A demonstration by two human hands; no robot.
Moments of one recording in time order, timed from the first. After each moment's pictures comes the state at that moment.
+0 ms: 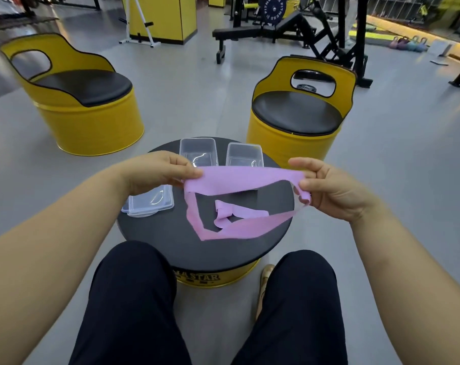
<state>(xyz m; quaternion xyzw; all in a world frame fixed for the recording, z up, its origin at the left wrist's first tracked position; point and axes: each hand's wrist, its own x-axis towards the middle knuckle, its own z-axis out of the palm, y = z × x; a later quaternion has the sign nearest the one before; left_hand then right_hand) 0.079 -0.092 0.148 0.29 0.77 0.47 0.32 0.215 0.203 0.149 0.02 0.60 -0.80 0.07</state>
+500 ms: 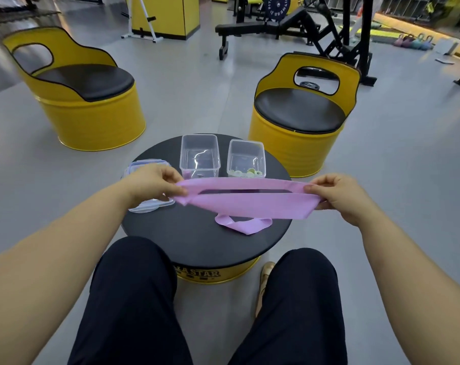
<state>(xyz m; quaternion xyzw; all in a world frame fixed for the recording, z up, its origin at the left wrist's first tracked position) 0.080 -0.101 0.107 0.13 0.86 0.44 0.23 0.210 0.233 0.114 0.22 0.80 -0.56 -0.04</state>
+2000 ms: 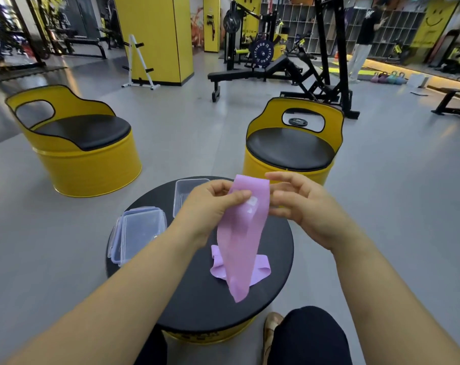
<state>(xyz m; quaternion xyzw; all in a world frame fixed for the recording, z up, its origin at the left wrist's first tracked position) 0.110 0.013 0.177 0.15 0.67 0.71 0.17 0.175 0.185 0.187 0.00 0.71 -0.70 -0.07</state>
